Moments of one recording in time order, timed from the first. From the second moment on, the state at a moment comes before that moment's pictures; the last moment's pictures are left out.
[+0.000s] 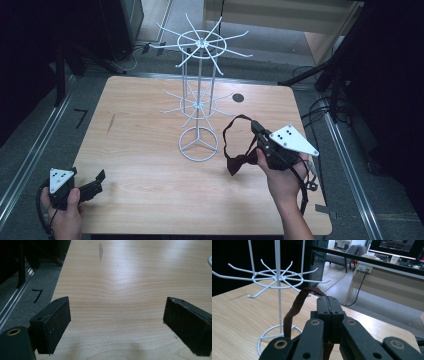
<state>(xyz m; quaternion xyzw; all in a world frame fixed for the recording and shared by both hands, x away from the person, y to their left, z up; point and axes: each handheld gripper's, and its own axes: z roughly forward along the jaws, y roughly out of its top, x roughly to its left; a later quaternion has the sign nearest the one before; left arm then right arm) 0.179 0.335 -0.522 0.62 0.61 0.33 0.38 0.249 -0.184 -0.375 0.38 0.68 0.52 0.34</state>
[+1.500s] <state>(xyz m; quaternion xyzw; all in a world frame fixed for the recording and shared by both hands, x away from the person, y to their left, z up) 0.179 0.336 -0.522 0.62 0.61 0.33 0.38 0.320 -0.161 -0.403 0.42 0.71 0.51 0.25</state>
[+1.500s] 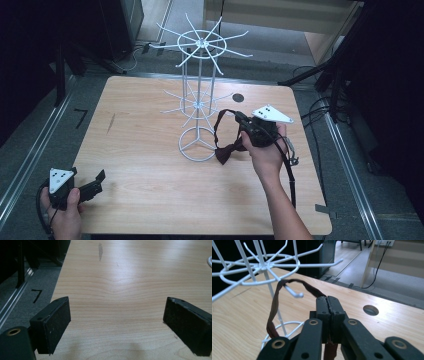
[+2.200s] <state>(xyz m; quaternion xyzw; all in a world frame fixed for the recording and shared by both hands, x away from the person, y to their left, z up) 0.179 0.335 -0.522 0.62 0.61 0.33 0.38 0.309 -0.188 -0.426 0.44 0.73 0.47 0.22</state>
